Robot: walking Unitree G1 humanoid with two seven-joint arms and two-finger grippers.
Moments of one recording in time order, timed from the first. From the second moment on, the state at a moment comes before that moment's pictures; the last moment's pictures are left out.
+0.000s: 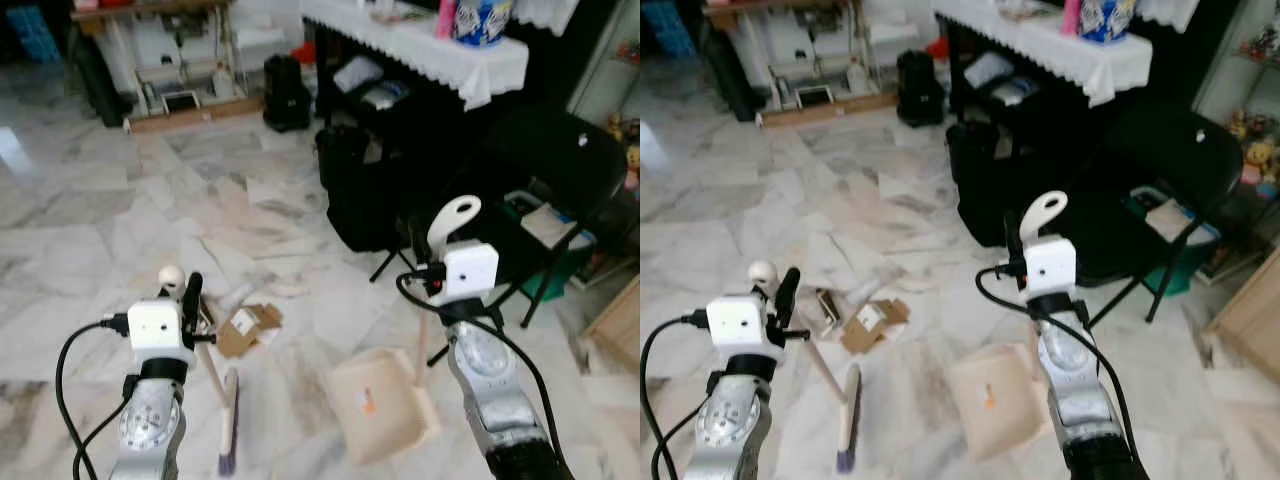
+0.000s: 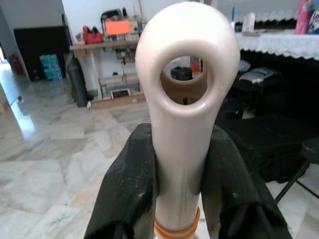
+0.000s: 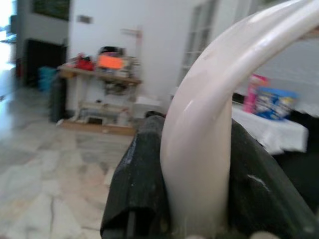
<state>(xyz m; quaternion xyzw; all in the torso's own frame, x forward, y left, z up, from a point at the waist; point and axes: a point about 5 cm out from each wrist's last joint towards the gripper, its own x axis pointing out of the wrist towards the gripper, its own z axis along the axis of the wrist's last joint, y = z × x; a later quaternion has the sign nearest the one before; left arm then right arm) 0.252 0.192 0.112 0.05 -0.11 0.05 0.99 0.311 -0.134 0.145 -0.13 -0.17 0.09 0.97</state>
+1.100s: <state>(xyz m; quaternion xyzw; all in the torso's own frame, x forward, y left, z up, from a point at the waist) 0.255 0.194 0.111 0.06 -0.11 0.06 0.99 0.306 -0.116 0.149 -0.11 -0.18 0.14 0.97</state>
